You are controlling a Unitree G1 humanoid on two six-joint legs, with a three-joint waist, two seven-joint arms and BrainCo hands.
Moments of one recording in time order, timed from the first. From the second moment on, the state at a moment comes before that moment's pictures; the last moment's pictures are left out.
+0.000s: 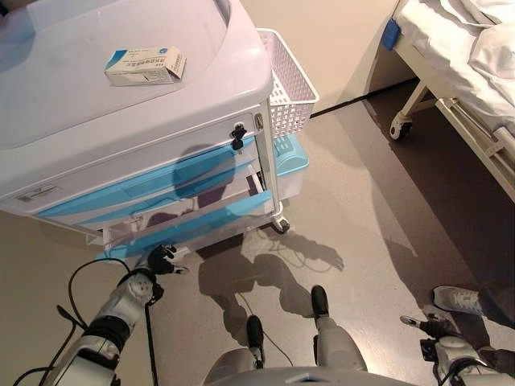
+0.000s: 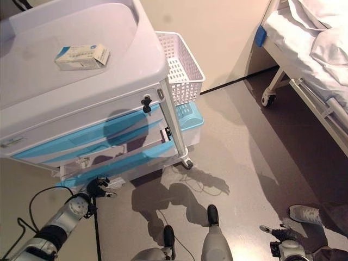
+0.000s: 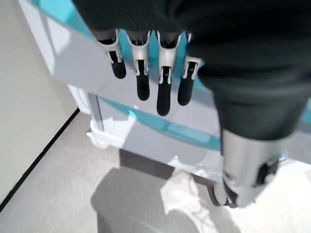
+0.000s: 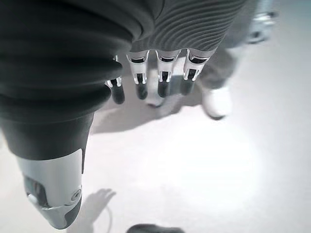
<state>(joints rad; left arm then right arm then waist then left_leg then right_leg) -0.24 0.58 -0.32 0.80 0.26 -0.01 0.08 -0.11 -0.49 -0.07 1.30 0.06 0.01 -0.12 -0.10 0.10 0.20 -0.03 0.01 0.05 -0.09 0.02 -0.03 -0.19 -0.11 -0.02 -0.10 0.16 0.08</state>
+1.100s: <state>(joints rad) -0.43 0.78 -0.30 0.84 0.26 0.01 0.10 -0.10 -0.50 -0.07 1.38 0.05 0.04 -0.04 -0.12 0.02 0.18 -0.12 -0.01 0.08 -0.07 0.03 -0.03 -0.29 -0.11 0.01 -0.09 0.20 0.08</state>
